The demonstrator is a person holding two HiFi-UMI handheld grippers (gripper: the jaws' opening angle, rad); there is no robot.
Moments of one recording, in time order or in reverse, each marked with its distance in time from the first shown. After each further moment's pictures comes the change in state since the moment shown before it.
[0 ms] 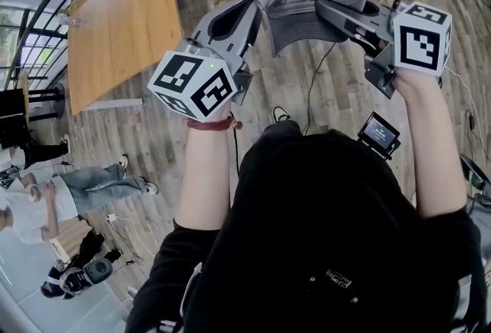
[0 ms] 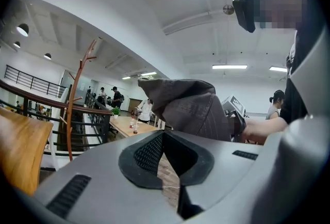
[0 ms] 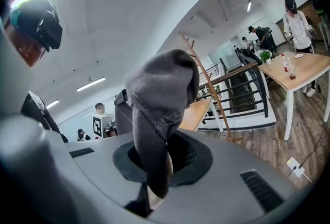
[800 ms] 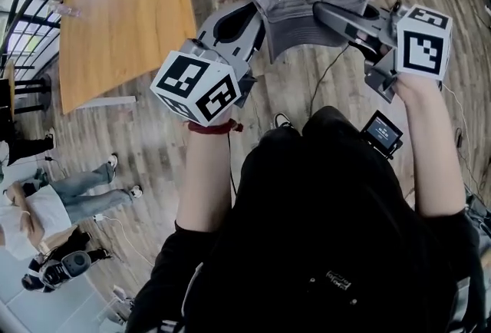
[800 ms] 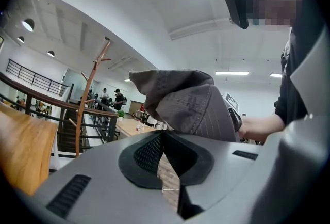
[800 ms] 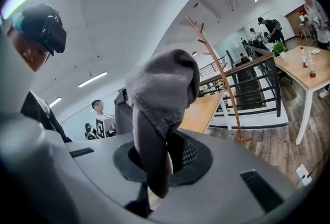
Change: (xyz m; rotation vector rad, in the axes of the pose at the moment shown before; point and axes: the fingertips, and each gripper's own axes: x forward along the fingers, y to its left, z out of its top) left arm 0.009 -0.015 -0.004 0.036 -0.031 -0.047; right arm -0.002 0.004 0.000 -0.022 0.014 0.031
